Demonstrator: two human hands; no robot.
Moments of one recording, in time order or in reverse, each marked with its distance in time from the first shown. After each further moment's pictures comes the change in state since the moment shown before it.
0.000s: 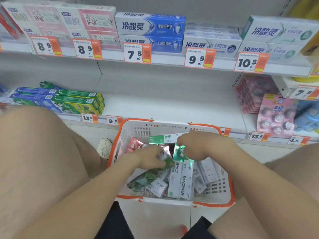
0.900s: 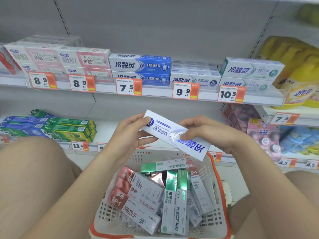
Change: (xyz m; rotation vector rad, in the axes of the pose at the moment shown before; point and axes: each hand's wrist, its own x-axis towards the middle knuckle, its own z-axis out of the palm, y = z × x) left_hand -0.058 0.072 -0.123 -1.373 0.556 0.259; right_hand -0.054 0.058 -0.079 1.179 0.330 -0.170
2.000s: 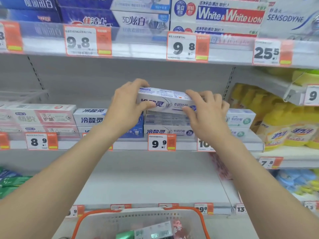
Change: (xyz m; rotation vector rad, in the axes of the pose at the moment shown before) left_hand 0.153 0.150 0.099 1.133 0.181 0.906; right_hand 0.089 -0.039 -0.150 -0.948 1.178 -0.410
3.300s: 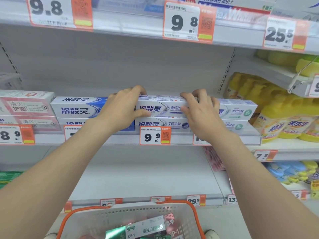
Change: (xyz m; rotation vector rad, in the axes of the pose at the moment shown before) left_hand 0.012 -0.045 0.051 0.247 -0.278 0.045; right_hand -0.001 0.033 0.045 -0.028 -0.169 -0.078
